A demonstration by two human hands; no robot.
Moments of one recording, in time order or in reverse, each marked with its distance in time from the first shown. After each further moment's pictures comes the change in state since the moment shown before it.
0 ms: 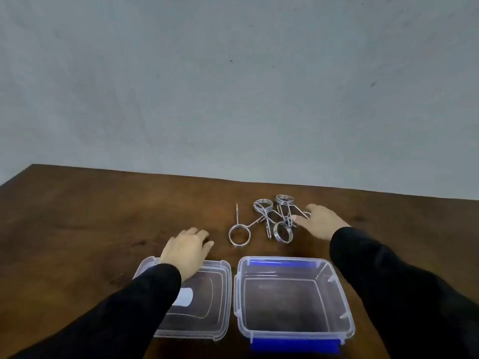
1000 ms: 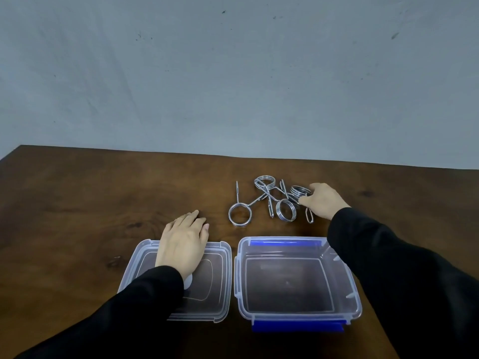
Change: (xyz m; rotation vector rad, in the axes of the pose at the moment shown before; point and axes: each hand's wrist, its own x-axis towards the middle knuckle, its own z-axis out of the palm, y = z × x) left_hand -0.013 -0.003 0.040 0.030 0.314 -0.007; right_hand 0.025 0.012 0.027 0.266 0.040 0.104
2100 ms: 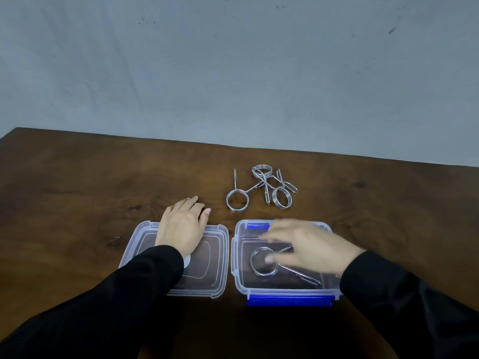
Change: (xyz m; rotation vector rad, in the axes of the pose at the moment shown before) left_hand -0.001 -0.001 0.002 -0.012 -0.009 0.015; right_hand -0.149 -0.017 0.005 -0.319 -0.352 -0.817
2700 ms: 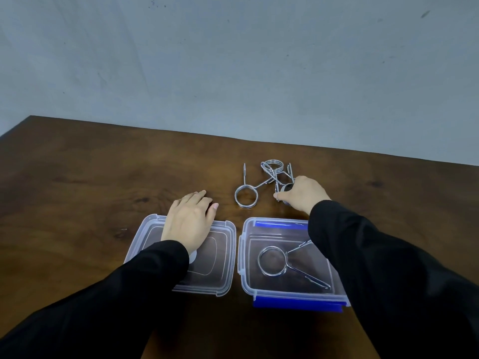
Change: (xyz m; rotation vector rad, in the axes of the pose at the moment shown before) left_hand -0.001 0.003 -0.006 -0.011 -0.018 -0.030; right_hand 0.107 0.060 -0.009 0.187 0.226 0.799
